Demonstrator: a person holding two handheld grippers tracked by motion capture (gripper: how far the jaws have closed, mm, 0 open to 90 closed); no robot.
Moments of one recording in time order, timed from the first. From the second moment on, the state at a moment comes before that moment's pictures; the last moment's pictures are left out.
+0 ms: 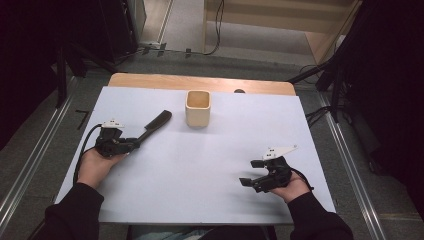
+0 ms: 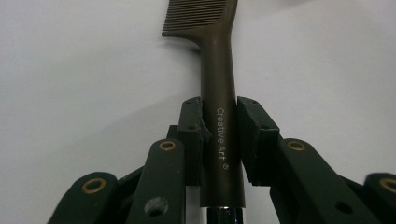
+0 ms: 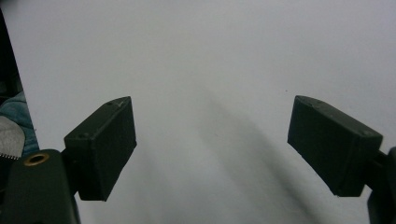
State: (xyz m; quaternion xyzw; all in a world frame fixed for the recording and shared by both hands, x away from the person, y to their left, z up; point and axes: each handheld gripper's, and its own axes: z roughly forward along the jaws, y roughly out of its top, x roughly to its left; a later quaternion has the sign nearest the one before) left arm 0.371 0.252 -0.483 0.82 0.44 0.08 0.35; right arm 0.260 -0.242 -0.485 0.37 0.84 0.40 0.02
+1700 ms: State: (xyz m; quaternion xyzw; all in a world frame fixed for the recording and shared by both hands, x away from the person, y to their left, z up) left arm 0.360 0.207 -0.380 0.78 0.40 0.05 0.47; right arm 0.247 -0.256 -0.486 0.40 0.83 0.39 0.03
